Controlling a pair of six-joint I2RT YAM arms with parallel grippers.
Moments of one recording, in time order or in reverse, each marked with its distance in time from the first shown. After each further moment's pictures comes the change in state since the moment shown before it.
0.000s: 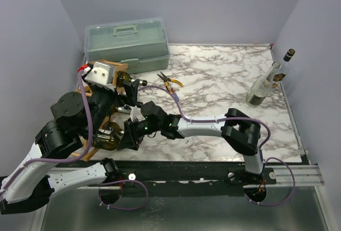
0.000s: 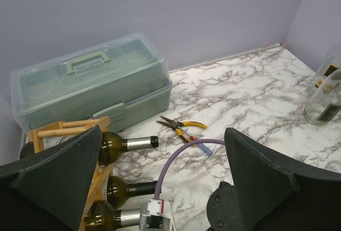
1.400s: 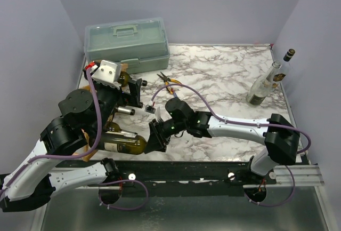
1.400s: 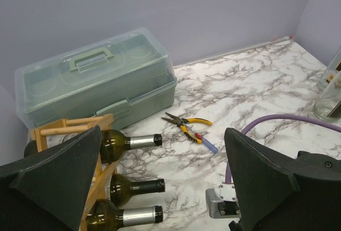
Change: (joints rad) left arm 0.000 0.035 0.000 0.001 -0.023 0.010; right arm -0.066 -0.385 -0.259 -0.305 -0.101 -0.116
